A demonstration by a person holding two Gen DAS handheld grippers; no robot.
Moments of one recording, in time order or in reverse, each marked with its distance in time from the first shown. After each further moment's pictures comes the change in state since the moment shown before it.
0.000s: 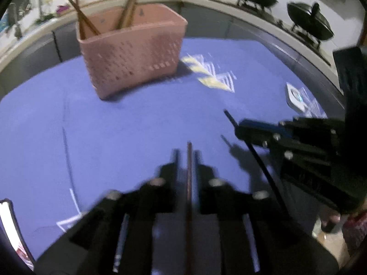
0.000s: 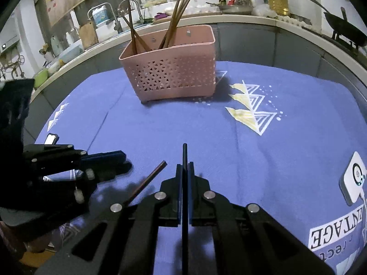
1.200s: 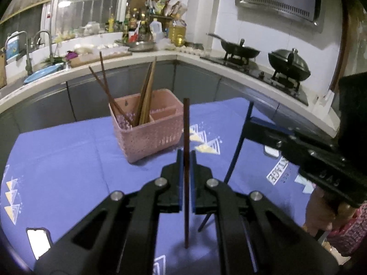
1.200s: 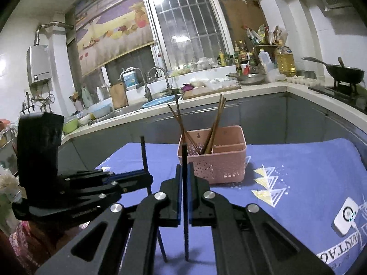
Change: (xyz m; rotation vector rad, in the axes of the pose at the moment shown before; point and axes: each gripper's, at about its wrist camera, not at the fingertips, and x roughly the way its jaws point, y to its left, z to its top) left arm -0.133 0.023 0.032 0.026 -0.349 -0.031; right arm -0.113 0.058 0.050 -0.025 -0.428 0.128
